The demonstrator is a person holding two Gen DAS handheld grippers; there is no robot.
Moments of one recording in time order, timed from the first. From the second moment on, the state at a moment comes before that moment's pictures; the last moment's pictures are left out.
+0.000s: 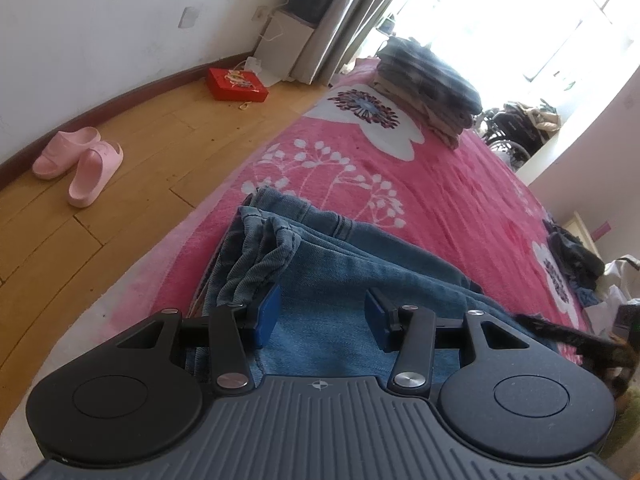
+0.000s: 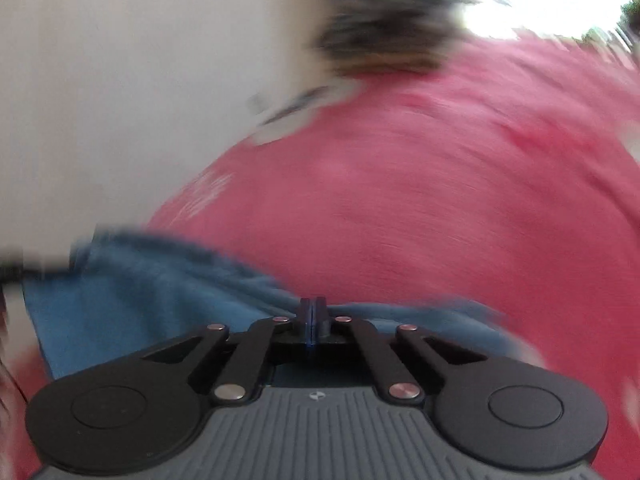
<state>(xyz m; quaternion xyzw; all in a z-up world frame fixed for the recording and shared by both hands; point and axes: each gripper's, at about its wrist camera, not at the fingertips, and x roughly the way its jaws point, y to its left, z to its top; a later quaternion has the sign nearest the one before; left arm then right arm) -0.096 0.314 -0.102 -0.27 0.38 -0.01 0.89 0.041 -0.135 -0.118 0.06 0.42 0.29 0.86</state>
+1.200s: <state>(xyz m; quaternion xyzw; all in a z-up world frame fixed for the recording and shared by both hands) -0.111 0.334 -0.072 -0.25 0.37 0.04 0.89 0.045 -0.225 -0.179 0.40 0.55 0.34 0.65</state>
